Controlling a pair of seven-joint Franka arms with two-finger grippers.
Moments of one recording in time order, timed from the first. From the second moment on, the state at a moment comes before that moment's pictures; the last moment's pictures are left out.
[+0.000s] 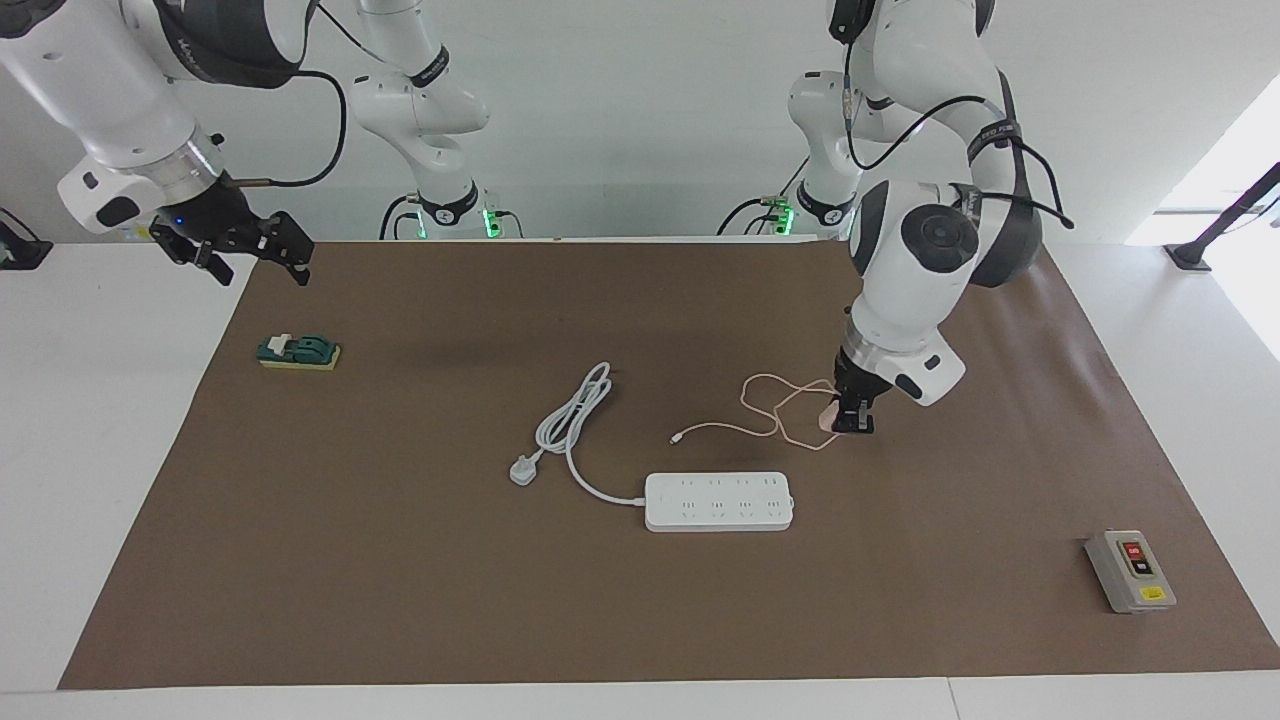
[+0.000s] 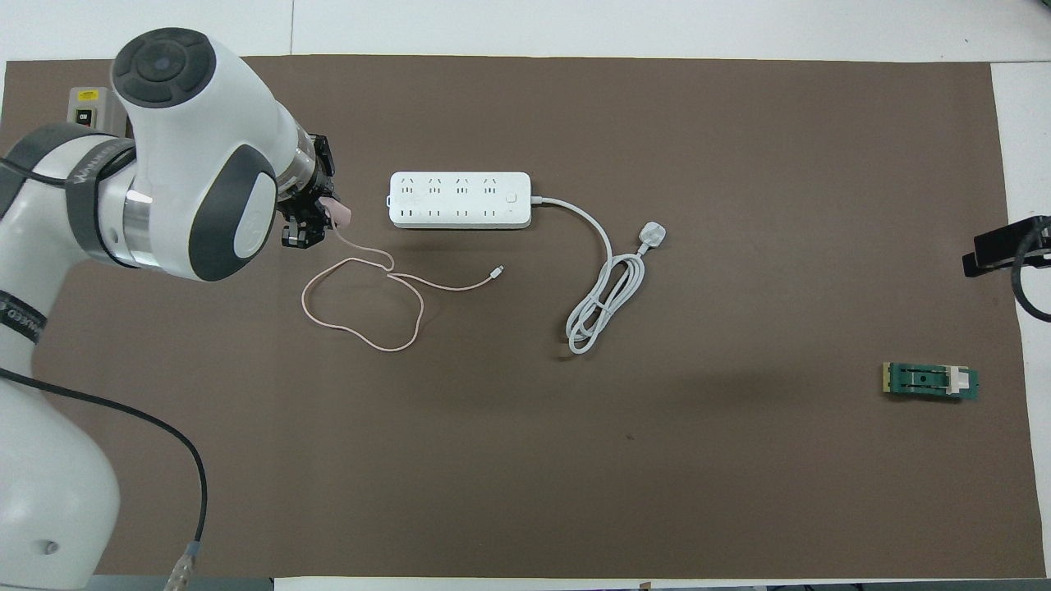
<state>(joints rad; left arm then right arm) -0.39 0.39 0.06 -1.53 -0.01 1.90 -1.71 0.00 0.00 -0.14 -1.58 0.00 1.49 -0.10</state>
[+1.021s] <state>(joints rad) -0.47 0.62 0.07 -1.36 -0.01 1.91 -1.98 -0.01 -0.06 -0.12 -1.66 -0.07 1.56 -0.13</state>
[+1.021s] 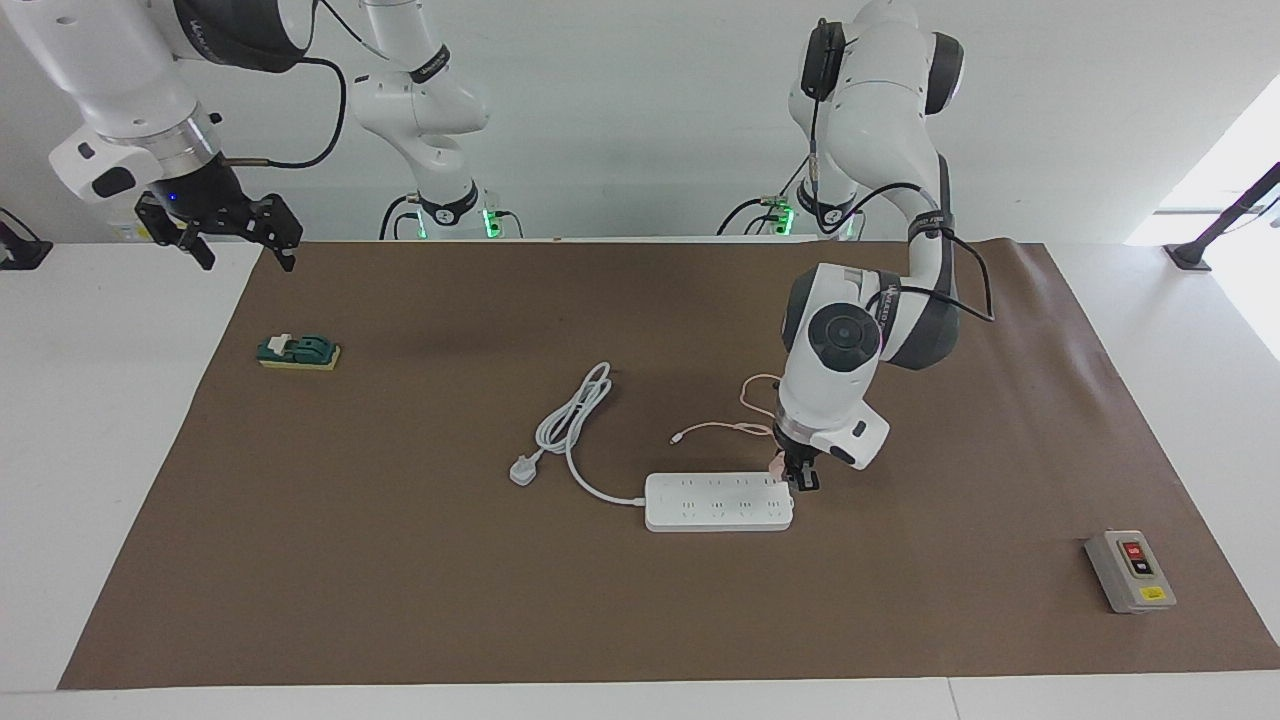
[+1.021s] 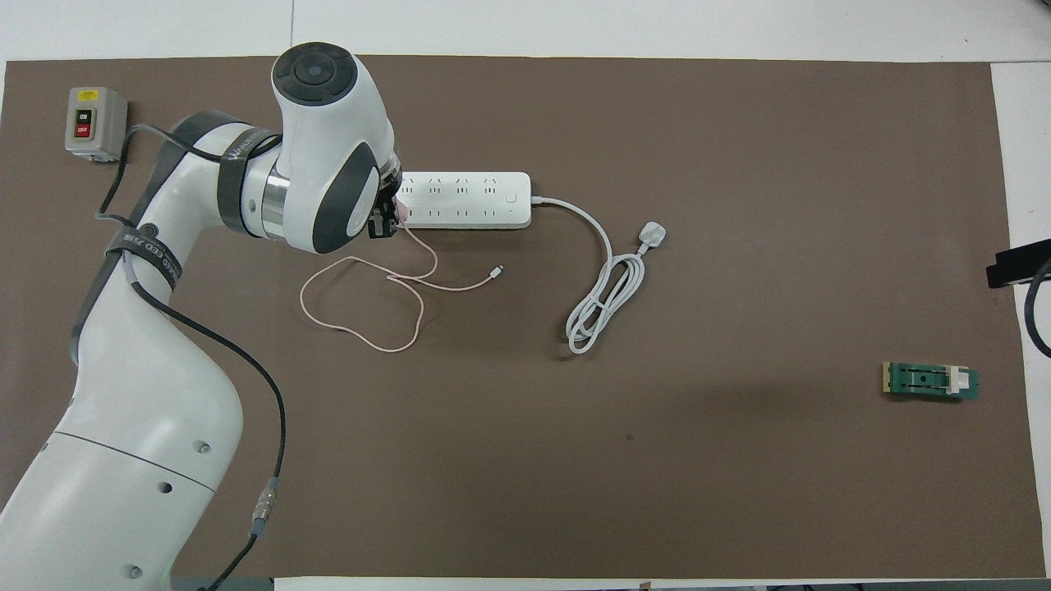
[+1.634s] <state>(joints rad) -0.48 0.62 0.07 -1.35 -0.01 1.91 -2.00 -0.01 -0.06 -0.12 -1.66 -0.02 1.56 -0.13</state>
